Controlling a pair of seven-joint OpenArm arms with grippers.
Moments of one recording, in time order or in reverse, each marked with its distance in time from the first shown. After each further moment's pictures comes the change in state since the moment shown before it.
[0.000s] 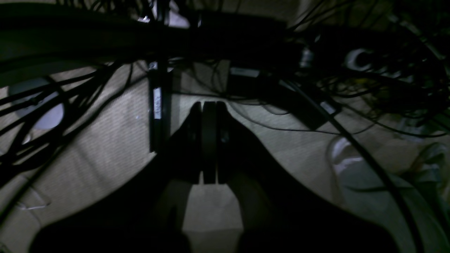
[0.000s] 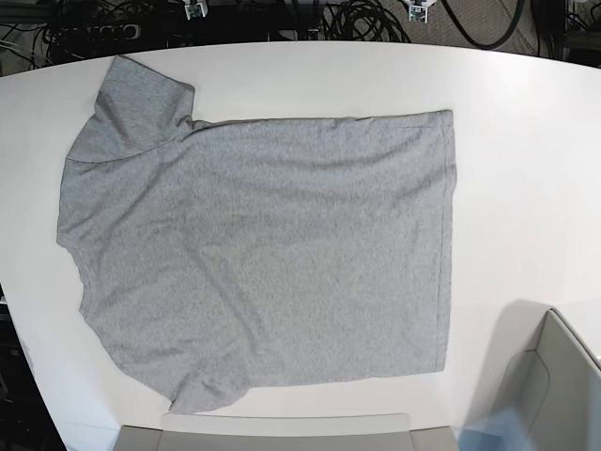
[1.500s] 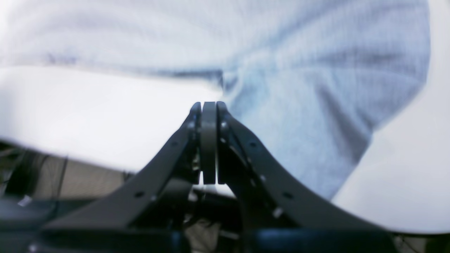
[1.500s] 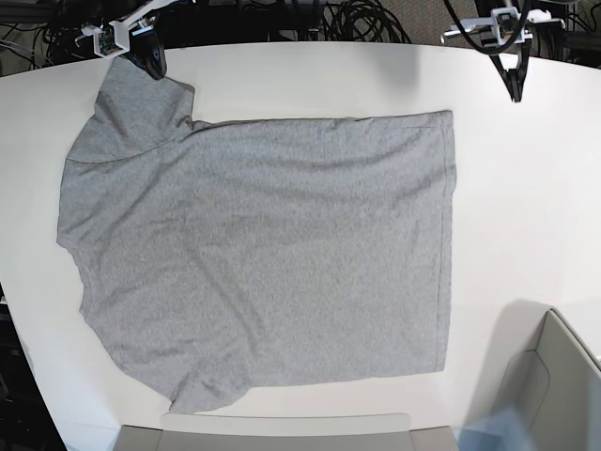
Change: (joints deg) left arm 31.4 4.9 -16.3 92.2 0.4 -0.2 1.0; right arm -36.0 14.5 13.3 87.9 15.7 0.3 -9.5
